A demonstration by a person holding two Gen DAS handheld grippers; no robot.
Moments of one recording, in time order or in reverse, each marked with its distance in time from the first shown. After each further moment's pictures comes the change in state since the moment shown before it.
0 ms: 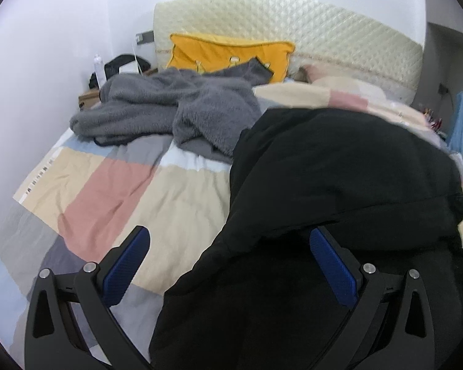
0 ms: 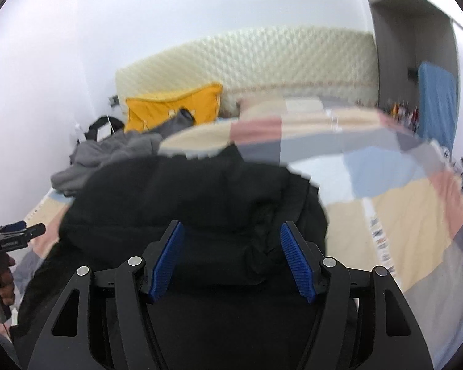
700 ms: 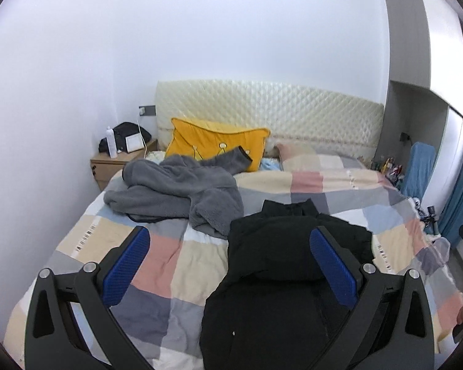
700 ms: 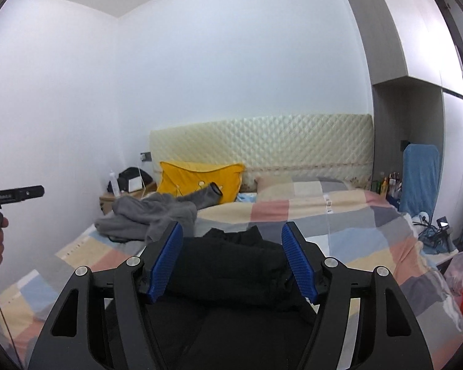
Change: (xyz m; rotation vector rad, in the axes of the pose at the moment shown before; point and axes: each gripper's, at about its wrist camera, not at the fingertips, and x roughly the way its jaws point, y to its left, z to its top) left arm -0.298 0.041 0.094 0.007 -0.234 -0.089; right arm -0.256 0.065 0.083 -0.066 -0.250 0.045
